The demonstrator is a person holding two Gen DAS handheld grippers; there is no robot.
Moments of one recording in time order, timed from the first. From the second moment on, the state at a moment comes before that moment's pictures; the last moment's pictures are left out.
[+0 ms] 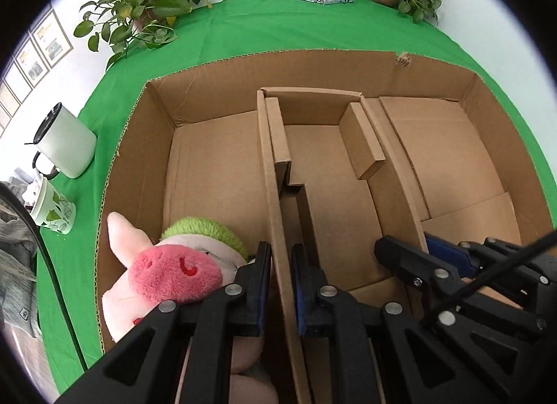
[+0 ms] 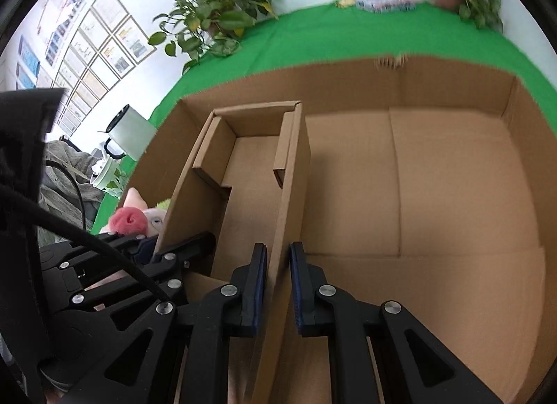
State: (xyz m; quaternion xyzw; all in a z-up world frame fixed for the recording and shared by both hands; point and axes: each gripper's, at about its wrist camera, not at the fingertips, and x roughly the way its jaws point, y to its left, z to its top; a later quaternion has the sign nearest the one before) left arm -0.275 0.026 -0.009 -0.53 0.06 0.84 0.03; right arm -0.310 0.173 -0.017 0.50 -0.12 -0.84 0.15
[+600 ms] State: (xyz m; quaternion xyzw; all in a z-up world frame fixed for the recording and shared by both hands) left arm -0.215 -0.016 0.050 -0.47 0.02 0.88 0.04; right arm -0.296 0.123 -0.020 0.52 0.00 -0.85 0.08
